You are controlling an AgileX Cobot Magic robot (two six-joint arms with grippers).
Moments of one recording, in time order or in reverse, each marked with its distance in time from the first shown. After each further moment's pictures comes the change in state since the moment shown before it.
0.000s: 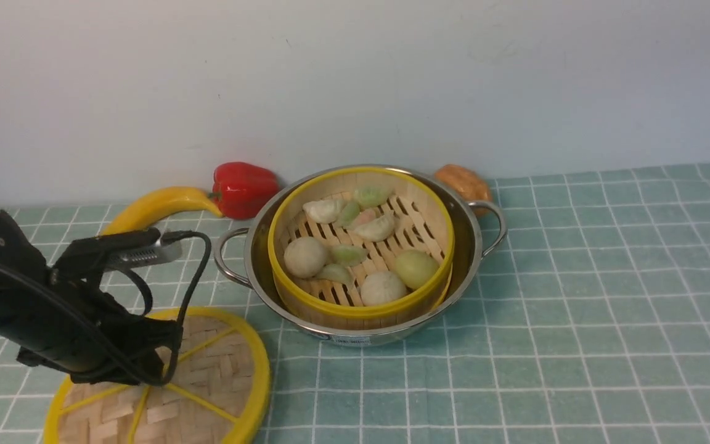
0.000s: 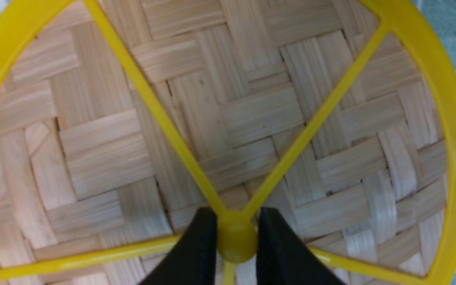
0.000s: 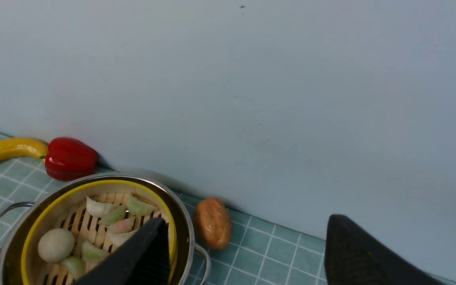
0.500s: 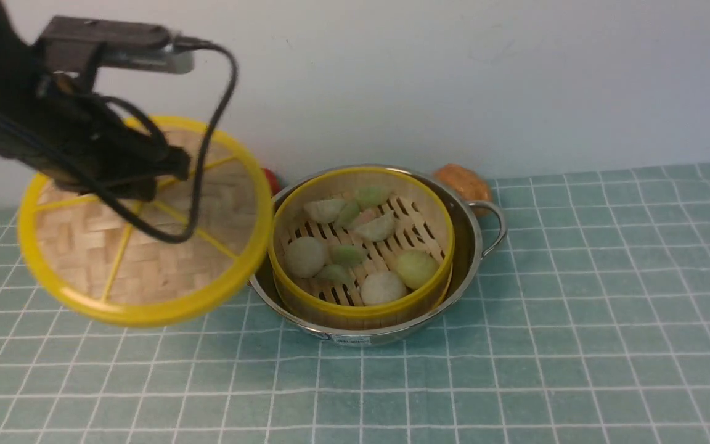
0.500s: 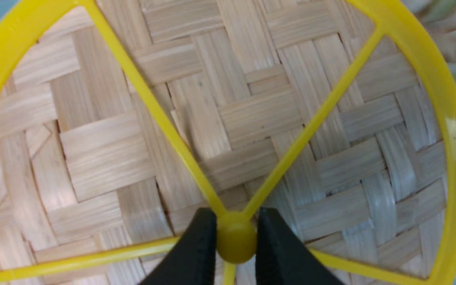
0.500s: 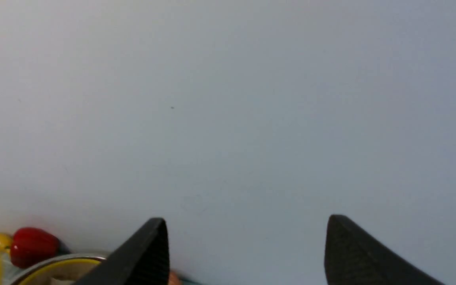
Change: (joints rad) right arm 0.000 -0.250 0.003 -0.086 -0.003 0.045; left arm -0.286 0.014 -0.555 0.345 0.224 -0.237
